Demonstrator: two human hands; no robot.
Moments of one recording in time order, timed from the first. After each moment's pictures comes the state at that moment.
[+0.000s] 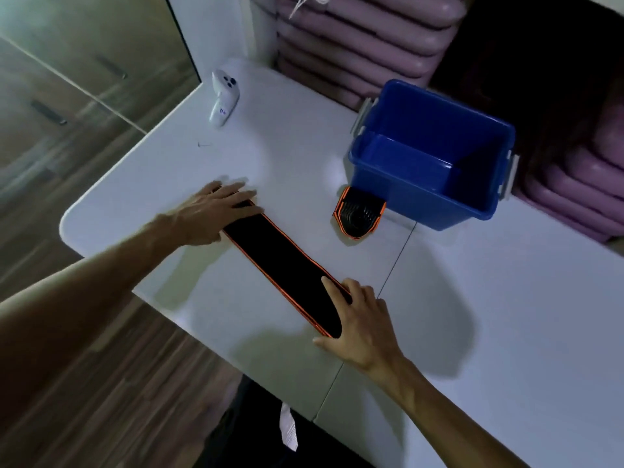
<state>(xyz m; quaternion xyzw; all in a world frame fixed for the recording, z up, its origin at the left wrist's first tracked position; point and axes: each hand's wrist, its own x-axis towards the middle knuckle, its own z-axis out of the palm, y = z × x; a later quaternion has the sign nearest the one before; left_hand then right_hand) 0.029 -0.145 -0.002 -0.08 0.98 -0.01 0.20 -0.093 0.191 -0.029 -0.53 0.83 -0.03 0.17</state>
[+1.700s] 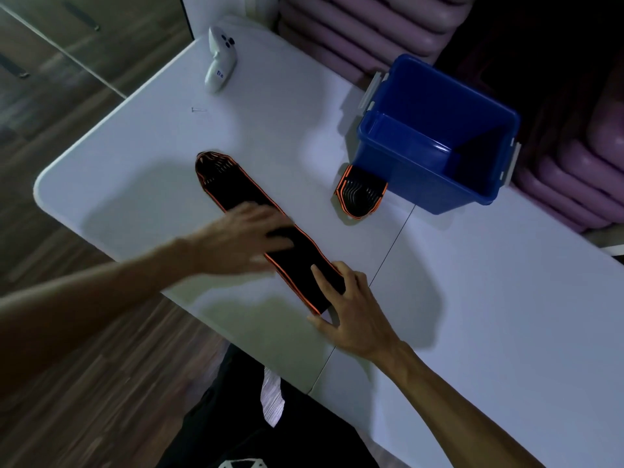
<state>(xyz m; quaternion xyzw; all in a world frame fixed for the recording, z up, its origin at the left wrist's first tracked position) 0.049 -0.061 -0.042 -0.03 1.00 0.04 0.06 -0.085 0.203 -0.042 -0.57 0.79 -0.10 0.21</state>
